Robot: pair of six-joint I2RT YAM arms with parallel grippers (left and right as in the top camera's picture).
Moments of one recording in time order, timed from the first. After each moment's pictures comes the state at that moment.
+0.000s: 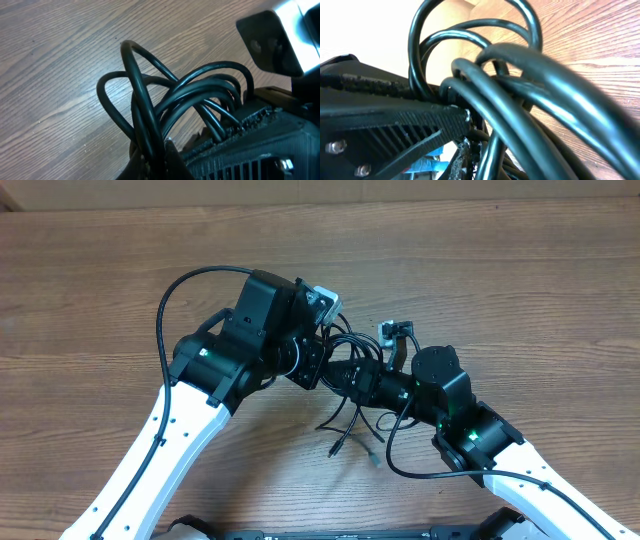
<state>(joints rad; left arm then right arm) -0.51 1.38 1.36 -0.92 0.33 -0.05 0.62 1.14 0.70 0.08 -0.42 1.01</state>
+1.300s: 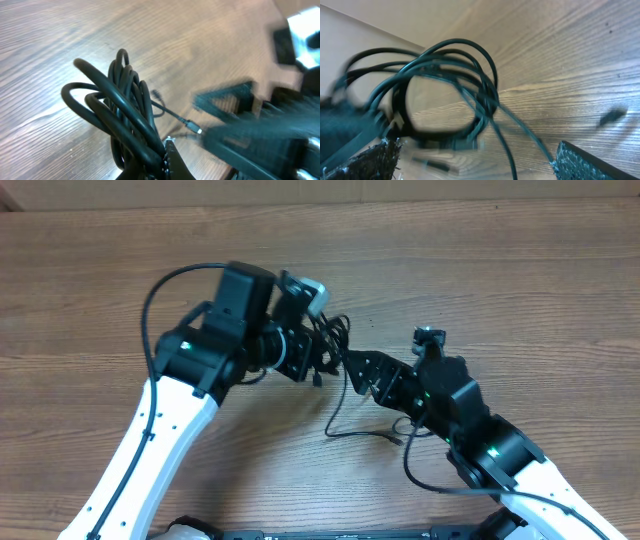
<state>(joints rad) -0.40 1.38 1.37 -0.90 0.47 -0.08 0.62 1.00 0.70 -0.18 -0.10 0.99</state>
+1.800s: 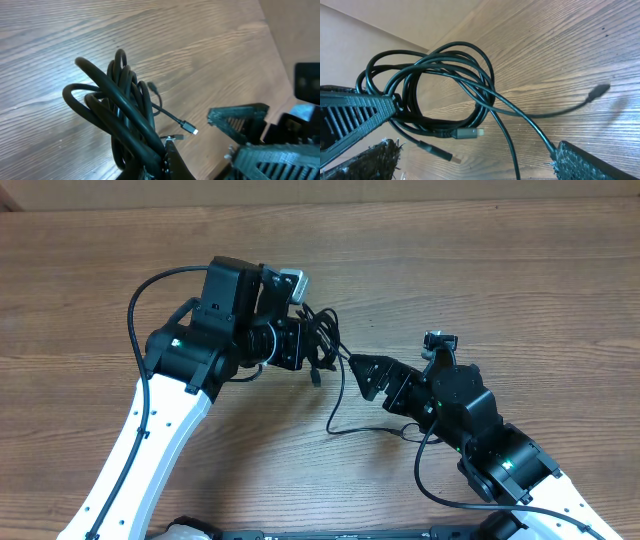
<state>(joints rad) -0.36 1.38 1.37 -0.89 0.49 -0.23 0.62 0.93 0.70 -0.23 -0.09 0.99</state>
